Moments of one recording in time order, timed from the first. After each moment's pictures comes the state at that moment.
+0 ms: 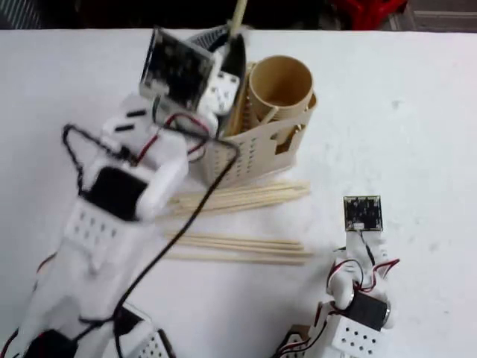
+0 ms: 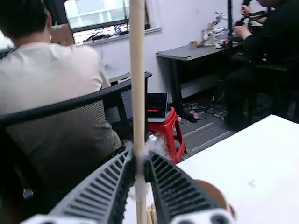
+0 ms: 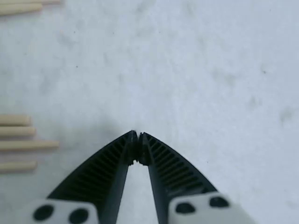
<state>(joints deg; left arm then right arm) 21.6 -30.5 11.6 31.6 -7.1 19.4 -101.8 96.4 67.8 24.8</state>
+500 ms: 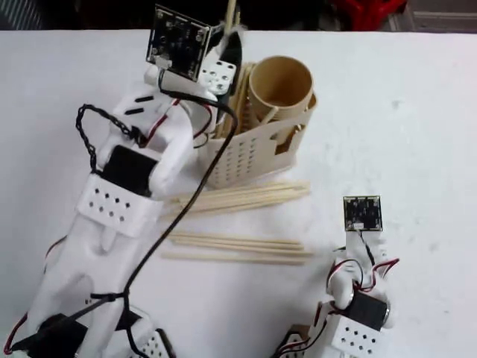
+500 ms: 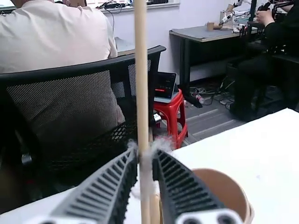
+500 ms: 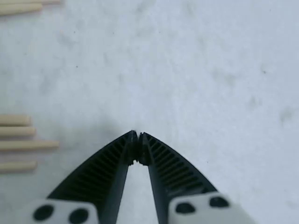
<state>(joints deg) 18.6 -25.0 11.6 30.5 -3.1 19.4 -101.8 96.4 67.8 24.8</state>
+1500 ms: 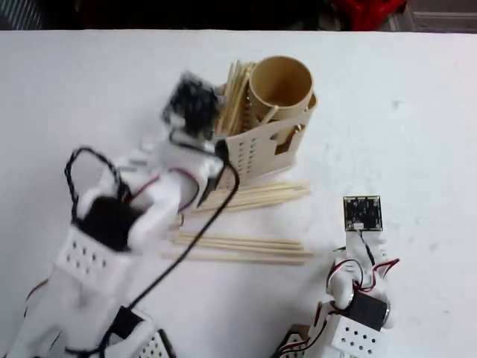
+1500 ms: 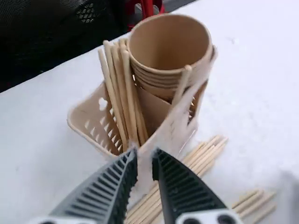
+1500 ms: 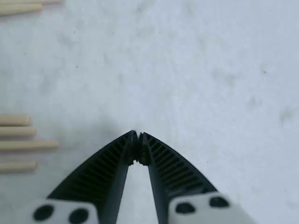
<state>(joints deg) 23.3 -45.1 28.0 63.0 -6.3 19.4 -101.8 96.4 67.8 24.8</state>
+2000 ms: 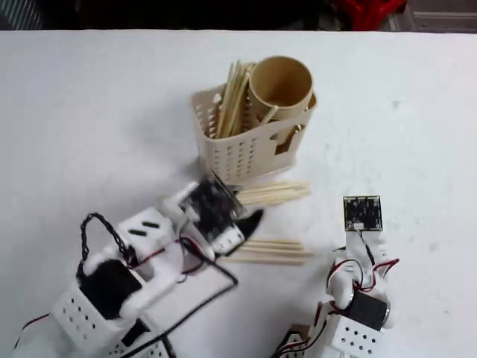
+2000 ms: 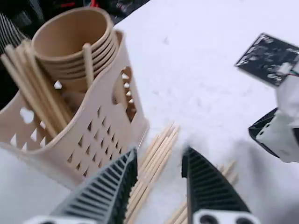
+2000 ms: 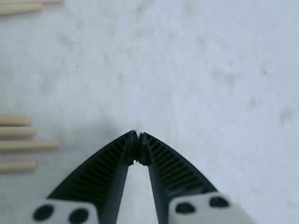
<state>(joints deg) 39.1 -67.0 52.2 54.0 -12.1 19.4 -101.8 96.4 67.8 24.8</state>
